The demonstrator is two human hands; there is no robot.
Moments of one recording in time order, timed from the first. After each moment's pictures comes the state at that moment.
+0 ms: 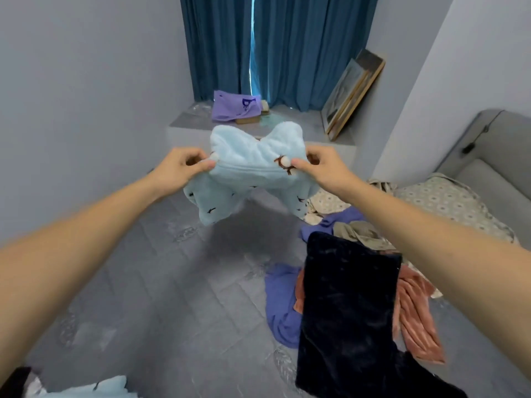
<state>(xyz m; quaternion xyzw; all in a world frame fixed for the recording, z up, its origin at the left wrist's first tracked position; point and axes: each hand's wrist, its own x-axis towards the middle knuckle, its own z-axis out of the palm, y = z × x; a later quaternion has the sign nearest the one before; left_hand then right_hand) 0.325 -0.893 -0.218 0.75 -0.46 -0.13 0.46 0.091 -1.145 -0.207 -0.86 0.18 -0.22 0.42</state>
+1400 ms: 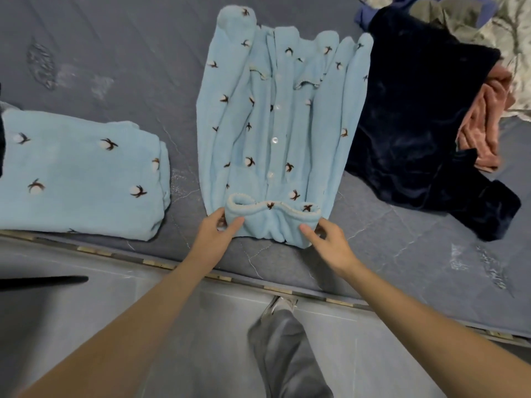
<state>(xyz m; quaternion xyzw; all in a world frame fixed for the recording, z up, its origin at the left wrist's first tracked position) -0.017 -0.556 -0.791 0.73 -0.13 -0.38 0.56 -0.209 -0.768 -0.790 -0.75 0.39 -0.02 0.53</state>
